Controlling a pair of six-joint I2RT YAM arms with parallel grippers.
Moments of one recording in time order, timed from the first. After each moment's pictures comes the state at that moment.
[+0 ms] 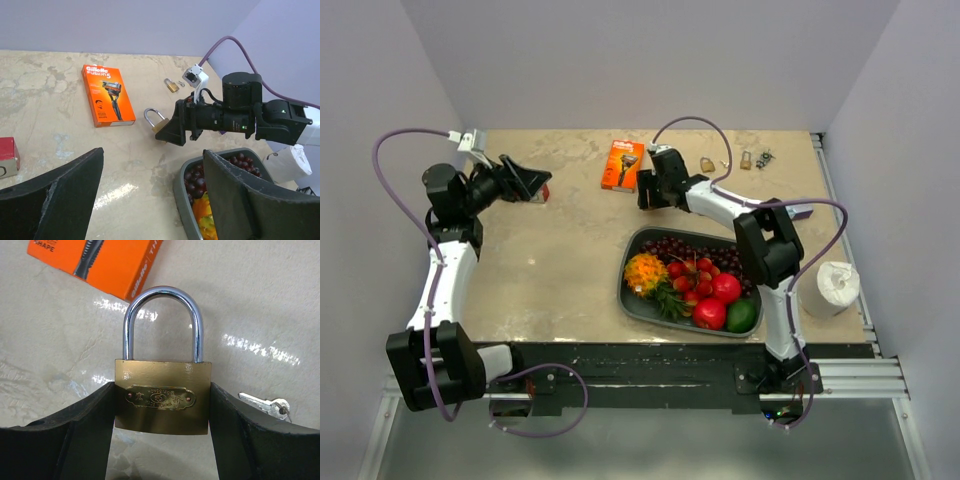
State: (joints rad) left arm 0.21 1.21 0.90 0.23 0.83 -0.46; right arm 0.54 2.14 1.62 -0.24 0.07 0.30
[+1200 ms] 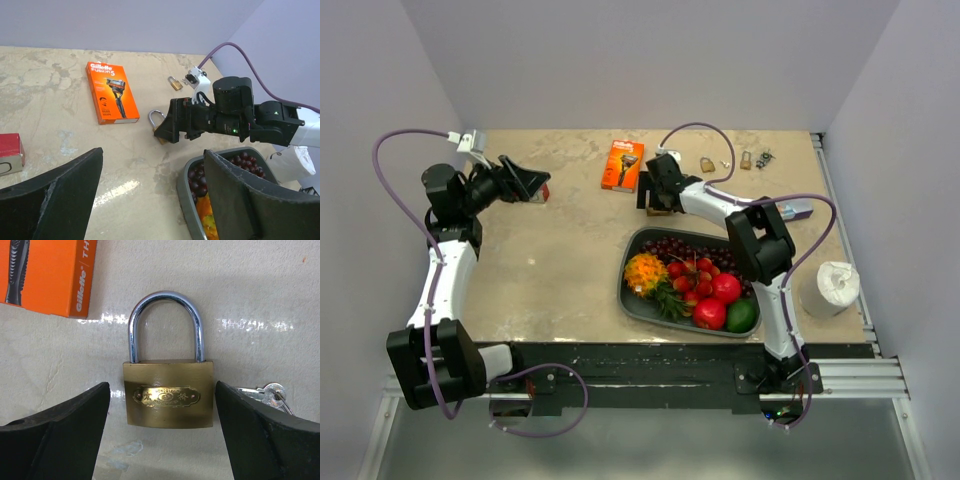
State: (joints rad) left arm 0.22 1.22 0.90 0.22 0.83 -0.45; right arm 0.55 2.22 1.66 -0.30 0.25 0.49
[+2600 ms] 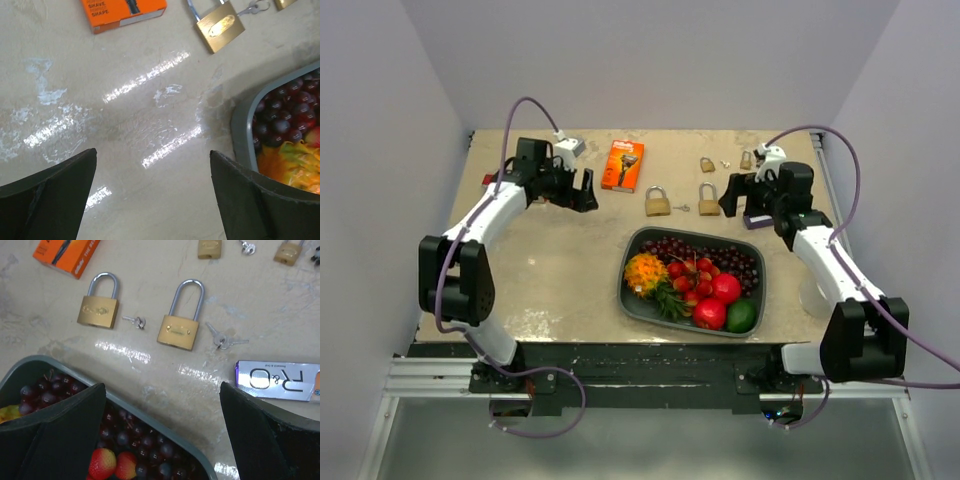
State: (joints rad) left arm -0.15 1.69 1.33 -0.46 0.48 0.08; right arm 0.07 1.33 0.97 -0.15 -0.28 0.06
